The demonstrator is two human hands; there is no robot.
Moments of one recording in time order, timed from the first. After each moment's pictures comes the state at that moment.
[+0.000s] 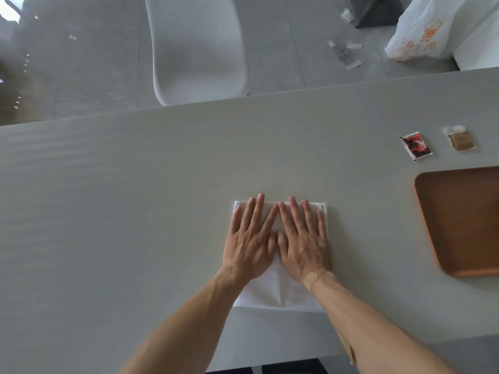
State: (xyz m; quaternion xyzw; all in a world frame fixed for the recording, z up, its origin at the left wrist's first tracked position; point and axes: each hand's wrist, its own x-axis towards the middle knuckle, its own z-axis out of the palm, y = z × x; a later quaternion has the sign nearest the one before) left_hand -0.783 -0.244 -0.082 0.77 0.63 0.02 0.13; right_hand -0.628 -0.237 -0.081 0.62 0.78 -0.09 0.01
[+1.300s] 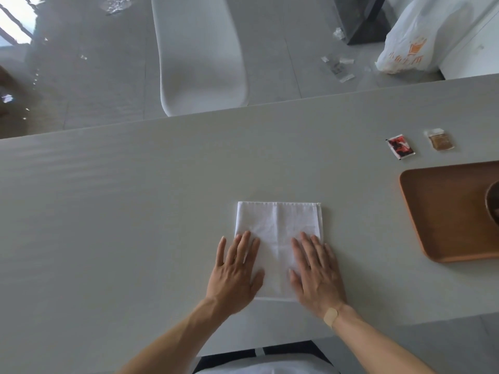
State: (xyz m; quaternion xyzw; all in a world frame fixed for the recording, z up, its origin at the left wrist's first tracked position) left_hand -0.818 -0.333 -0.062 0.78 0.60 -0.01 0.14; right_hand -0.591 -0.318 -0.062 0.58 0.81 -0.10 0.01
